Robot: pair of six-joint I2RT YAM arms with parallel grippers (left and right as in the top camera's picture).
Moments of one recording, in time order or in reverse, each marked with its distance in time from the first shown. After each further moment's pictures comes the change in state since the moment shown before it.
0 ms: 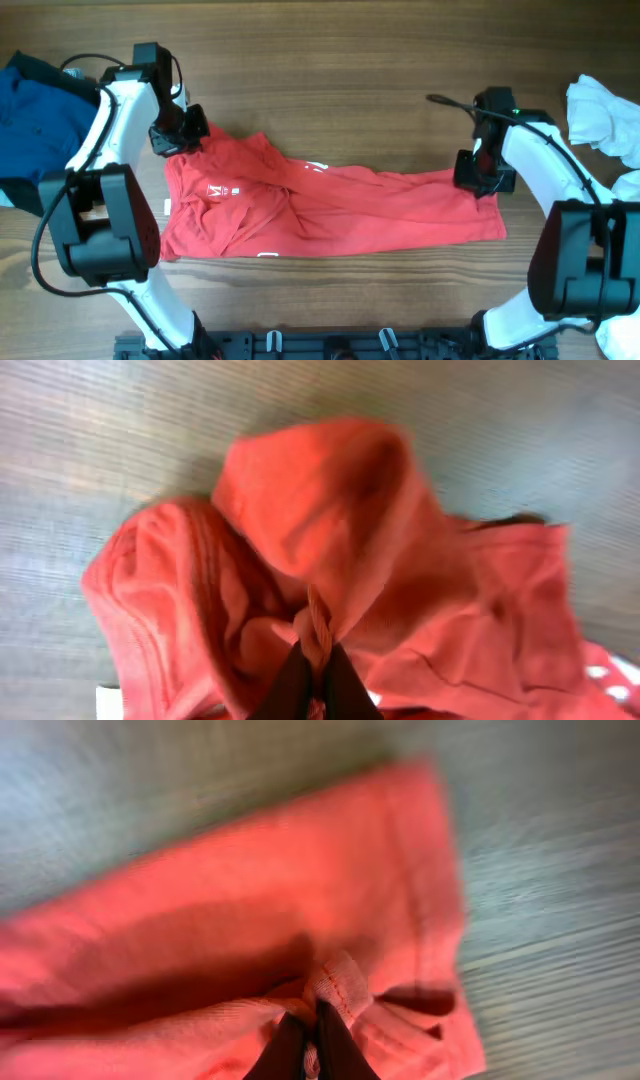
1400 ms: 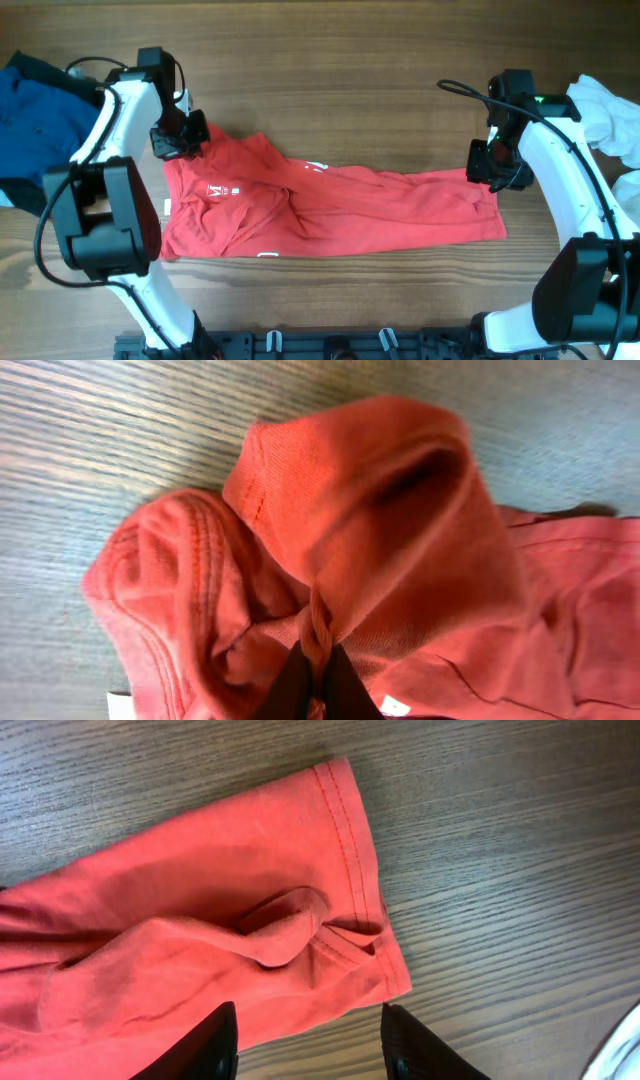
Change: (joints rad) left arm 0.000 0.036 -0.005 -0.014 -0.032 0.027; right arm 0.000 -0.098 0.117 -0.211 0.032 -0.026
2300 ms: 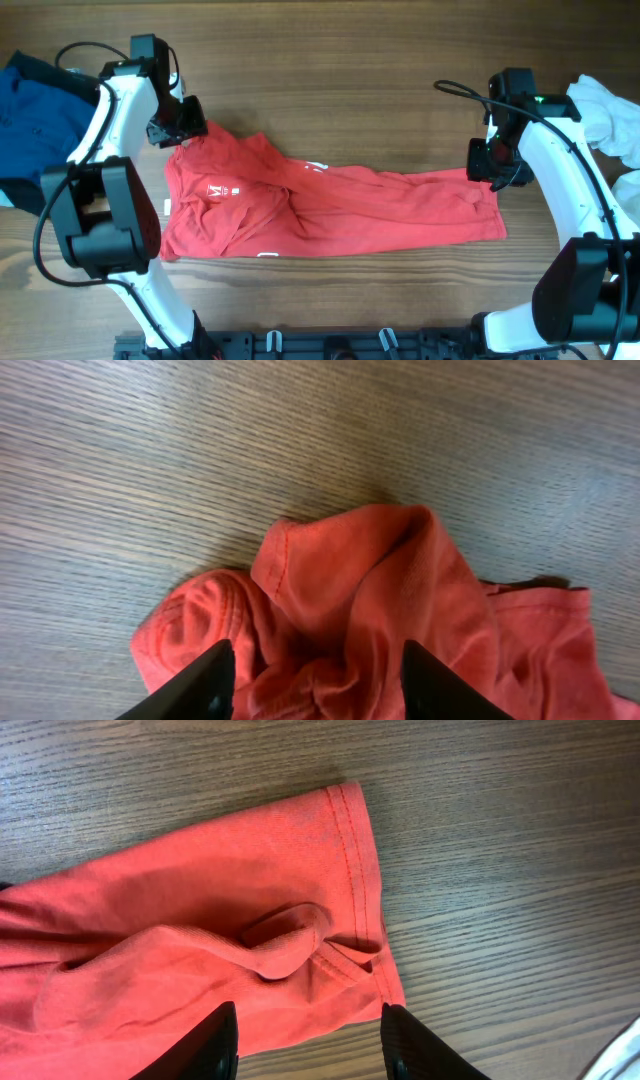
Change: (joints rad) left arm 0.007 0.012 0.053 0.064 -0.034 0.002; right arm 0.000 0.000 0.000 0.031 0.001 -0.071
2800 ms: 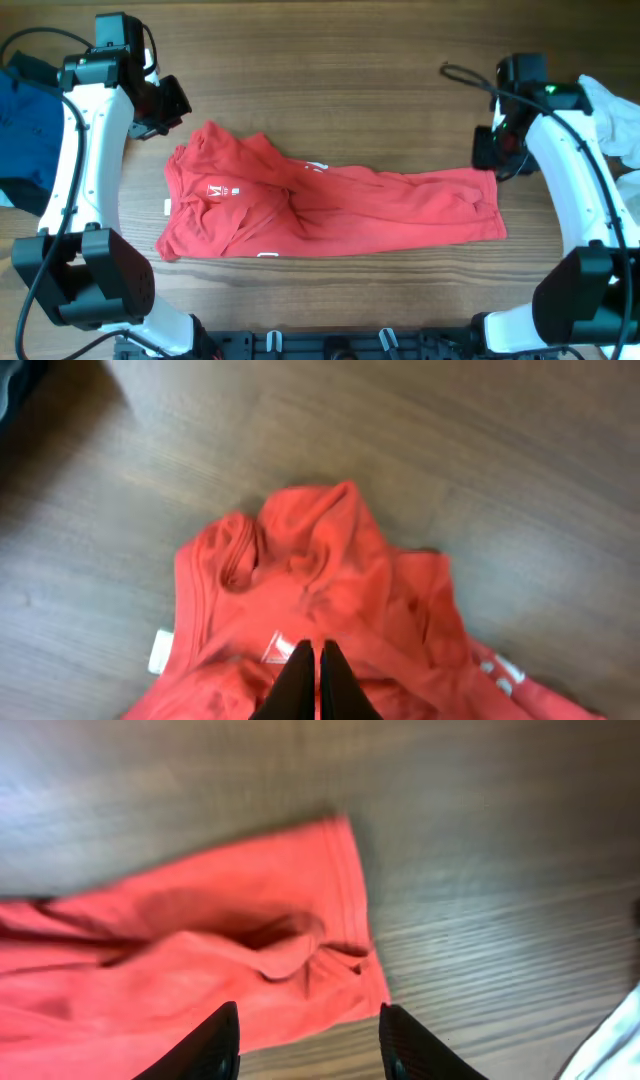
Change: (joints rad) left arm 0.000 -0.255 0.056 -0.132 0.000 -0.151; right arm 0.000 -0.006 0.073 -0.048 0.005 -0.010
